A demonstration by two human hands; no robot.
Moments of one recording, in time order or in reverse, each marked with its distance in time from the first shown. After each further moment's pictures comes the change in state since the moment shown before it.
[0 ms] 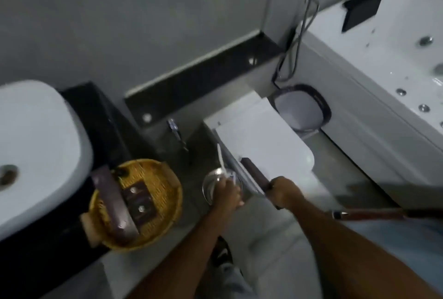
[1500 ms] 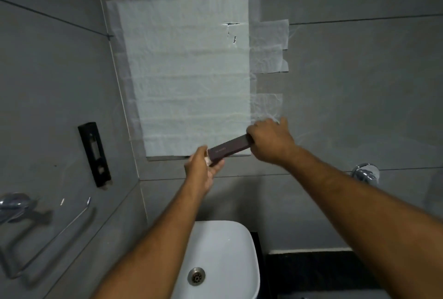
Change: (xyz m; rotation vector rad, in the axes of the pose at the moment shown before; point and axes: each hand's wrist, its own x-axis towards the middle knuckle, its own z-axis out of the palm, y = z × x) left_hand -0.301 0.369 -0.405 -0.944 0.323 1.009; right_hand -0.407 -0.504 -0.209 -0.527 1.160 -1.390
